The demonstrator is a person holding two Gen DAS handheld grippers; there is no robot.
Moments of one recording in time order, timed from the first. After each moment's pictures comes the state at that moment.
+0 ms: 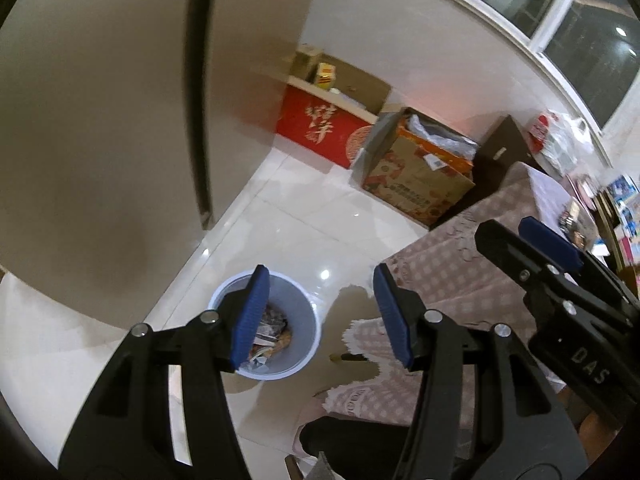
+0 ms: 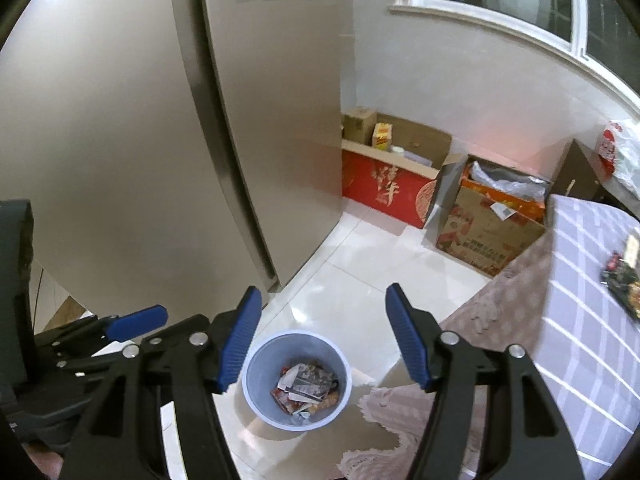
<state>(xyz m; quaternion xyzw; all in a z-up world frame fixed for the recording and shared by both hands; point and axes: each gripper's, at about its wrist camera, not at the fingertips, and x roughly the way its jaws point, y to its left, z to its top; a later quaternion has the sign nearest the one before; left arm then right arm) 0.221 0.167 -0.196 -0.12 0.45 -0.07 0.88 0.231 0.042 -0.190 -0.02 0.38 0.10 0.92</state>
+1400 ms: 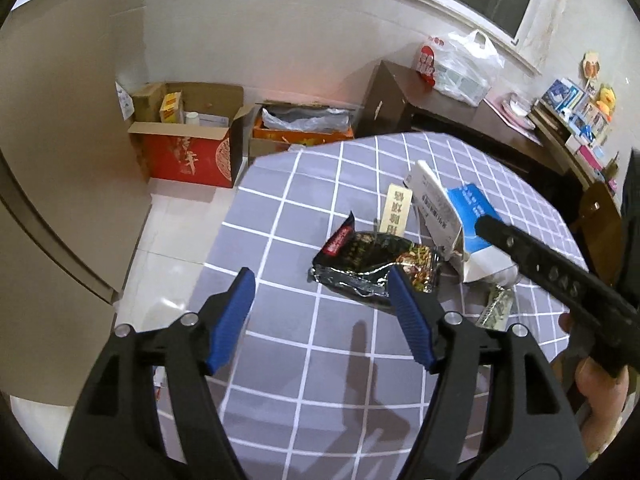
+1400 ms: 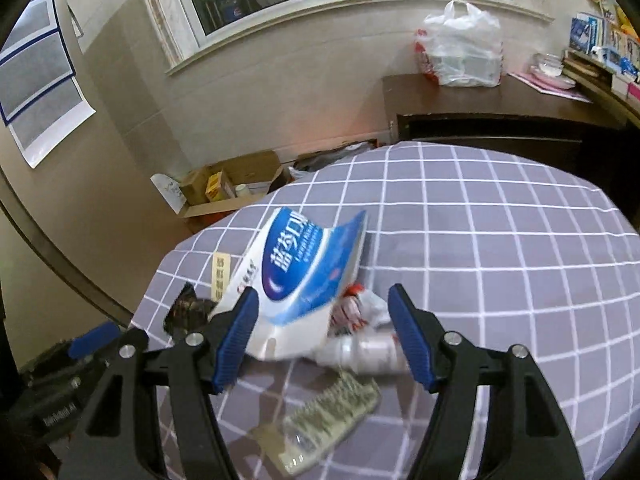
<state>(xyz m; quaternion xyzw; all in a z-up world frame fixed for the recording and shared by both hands) 0.281 -0.158 -0.156 0.00 0.44 -0.21 0.87 0.227 -0.336 -0.170 0.17 0.36 -0.09 0.91</state>
